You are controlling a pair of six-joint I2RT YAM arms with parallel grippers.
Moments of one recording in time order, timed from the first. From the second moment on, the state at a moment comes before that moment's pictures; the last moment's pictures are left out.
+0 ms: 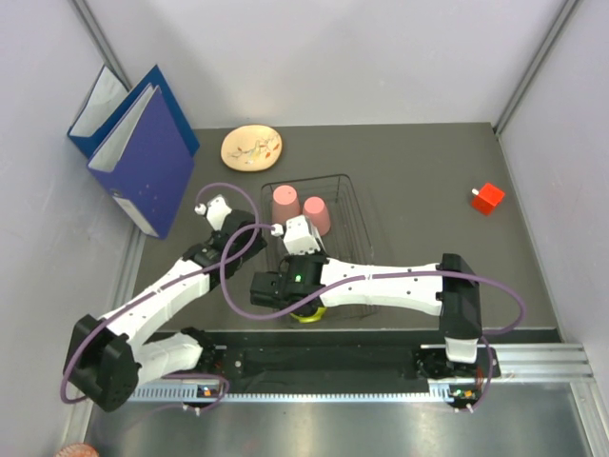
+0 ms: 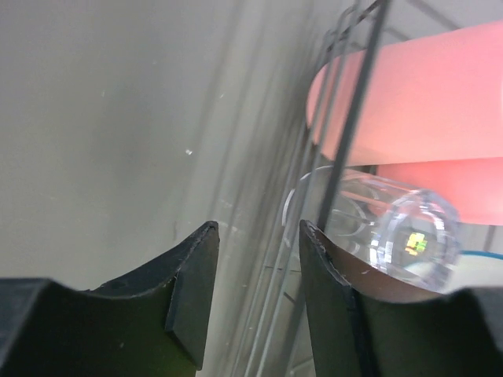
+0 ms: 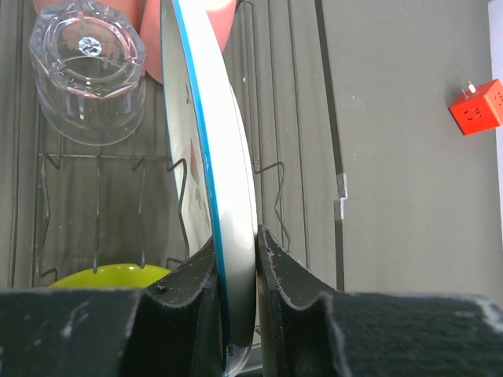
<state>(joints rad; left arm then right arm) -0.55 1.12 0.71 -0.39 -0.43 -0.98 1.42 1.87 1.70 -1.37 1.10 1.07</state>
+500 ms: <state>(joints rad) -0.55 1.07 0.71 -0.36 -0.43 -0.97 1.42 1.87 1.70 -1.37 1.10 1.07</state>
